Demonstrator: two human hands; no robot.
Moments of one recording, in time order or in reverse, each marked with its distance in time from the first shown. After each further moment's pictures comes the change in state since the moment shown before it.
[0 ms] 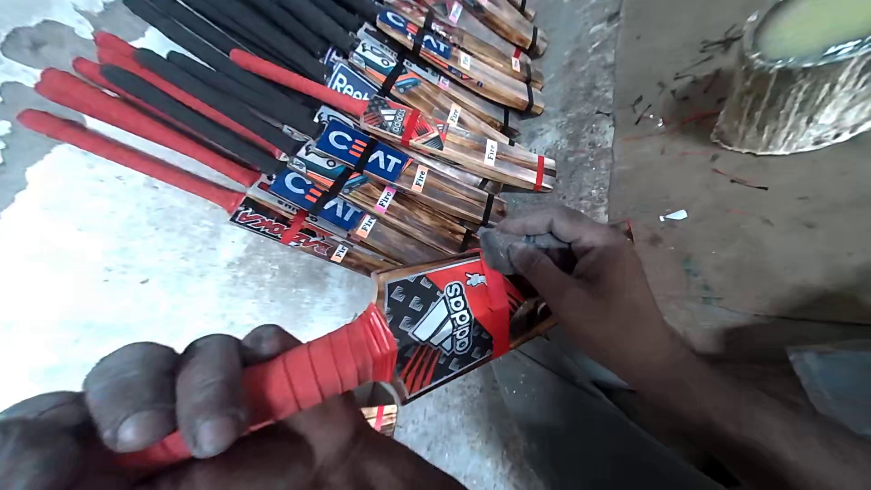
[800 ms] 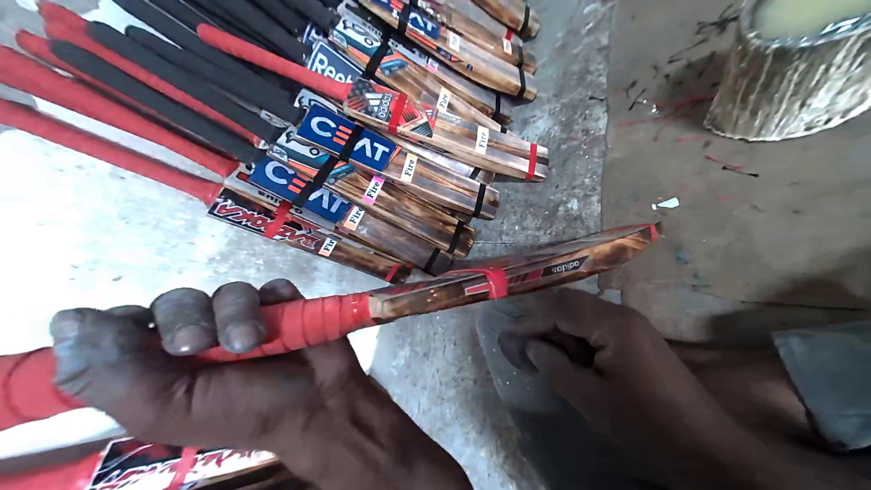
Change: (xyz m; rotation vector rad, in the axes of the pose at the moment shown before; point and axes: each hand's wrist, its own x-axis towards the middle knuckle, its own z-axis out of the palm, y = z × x) left_hand 0.015 -0.037 -0.018 0.109 0.128 -0.009; right_hand -0.066 0.012 -0.019 -0.231 -0.186 -0.001
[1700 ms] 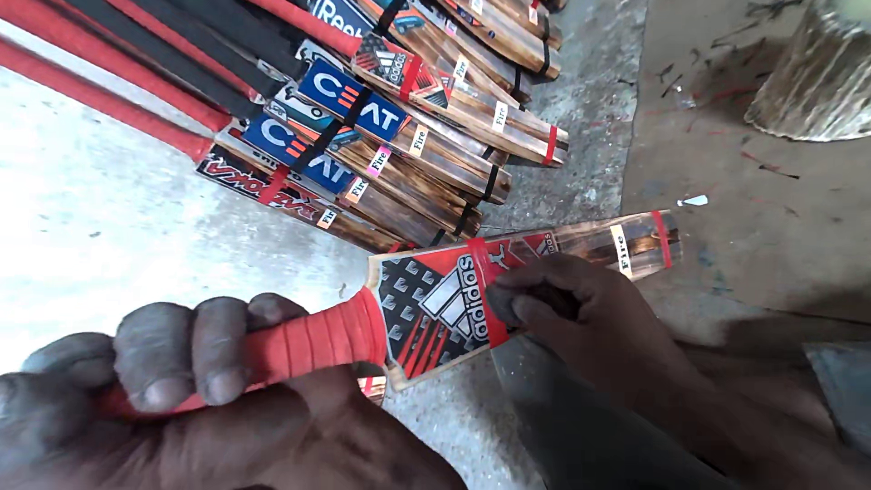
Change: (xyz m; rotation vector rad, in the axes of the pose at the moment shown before) left_hand -0.015 0.022 -0.047 -0.076 0.001 -0.048; right_hand 0.038 0.003 0.028 0.053 -0.093 0.128
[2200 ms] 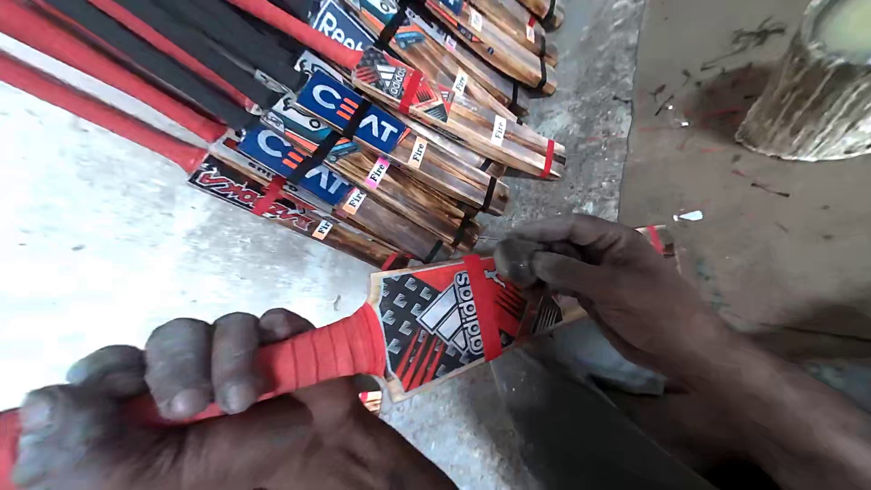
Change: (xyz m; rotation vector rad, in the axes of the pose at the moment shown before) left_hand 0.010 -0.011 -0.017 -0.060 -0.045 0.017; right_hand 0.040 0.011 -0.025 0.628 -0.135 0.009
